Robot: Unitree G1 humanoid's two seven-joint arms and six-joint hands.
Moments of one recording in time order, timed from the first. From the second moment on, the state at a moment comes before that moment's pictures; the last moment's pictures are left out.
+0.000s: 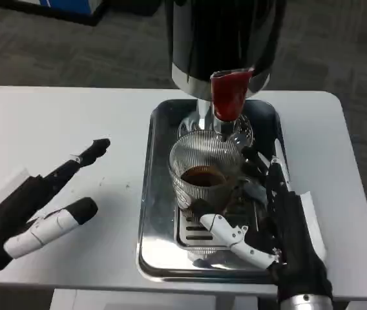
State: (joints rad) left arm -0.14 0.61 0.22 0.09 -0.06 -0.43 -0.52; right arm -0.08 0.06 0.25 -0.07 -0.37 -0.20 -0.31
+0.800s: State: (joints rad) left arm -0.13 0.61 0.22 0.09 -0.03 -0.43 -0.52; right arm -0.23 0.06 0.24 0.11 -0.36 -0.25 -0.31
